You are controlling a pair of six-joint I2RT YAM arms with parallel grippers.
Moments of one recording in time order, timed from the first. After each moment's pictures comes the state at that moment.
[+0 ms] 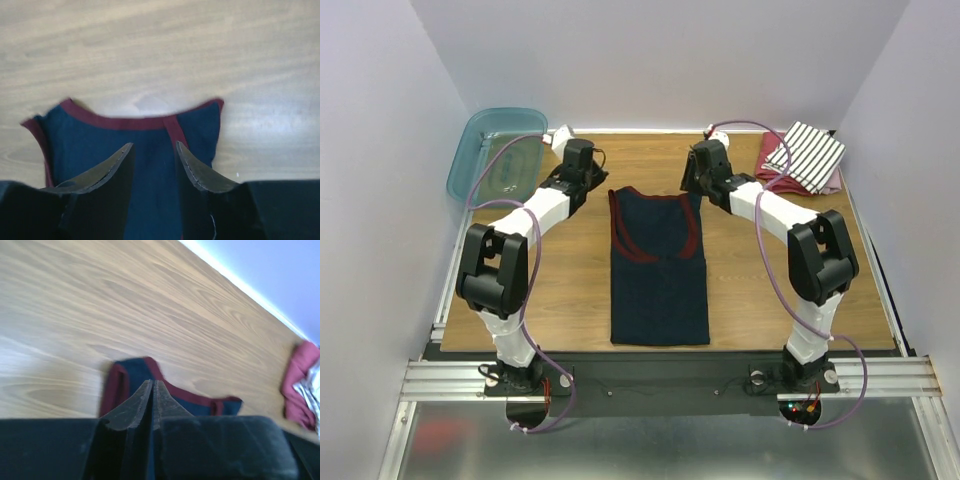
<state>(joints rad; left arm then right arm) -0.36 1.76 1.28 -0.01 -0.23 -0.79 0.46 1.91 1.46 -0.15 0.26 0.50</state>
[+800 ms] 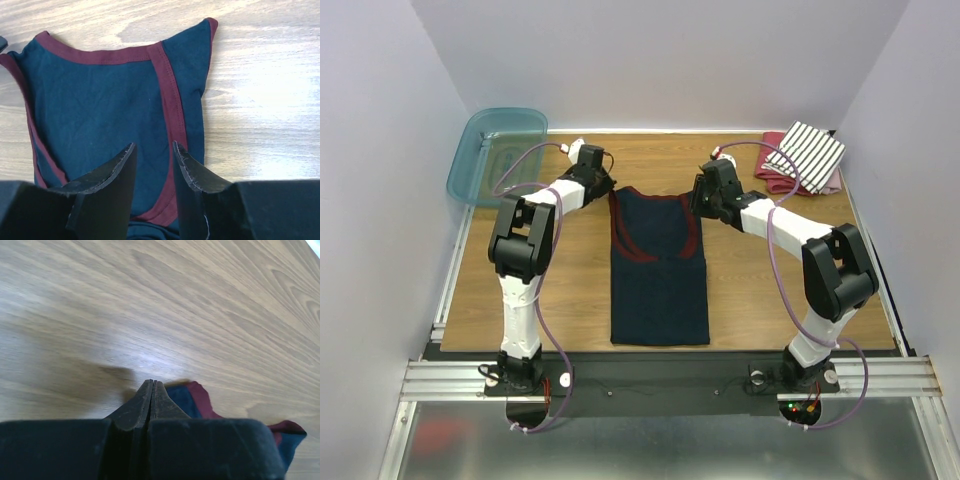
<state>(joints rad) -0.30 2.12 1.46 -0.03 -0.12 -0.80 0.46 1.75 1.21 -0.17 0.16 0.55</state>
